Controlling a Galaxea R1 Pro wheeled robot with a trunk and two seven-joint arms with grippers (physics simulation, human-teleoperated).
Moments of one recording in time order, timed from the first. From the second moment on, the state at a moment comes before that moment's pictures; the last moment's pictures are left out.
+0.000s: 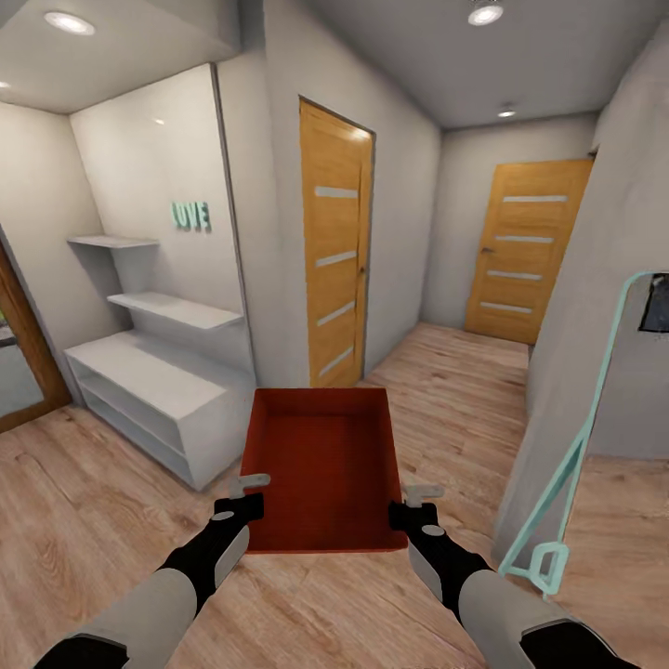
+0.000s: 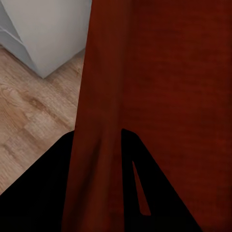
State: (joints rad) left arm -0.72 -0.07 -0.16 -0.36 0.24 0.06 0.26; right arm -0.75 0.12 0.16 -0.20 -0.10 -0.09 -0.16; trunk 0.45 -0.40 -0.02
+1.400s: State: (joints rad) left arm -0.72 -0.07 -0.16 -0.36 0.23 0.06 0.26; right arm -0.75 0.12 0.16 -0.20 -0.10 -0.09 -0.16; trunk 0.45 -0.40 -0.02
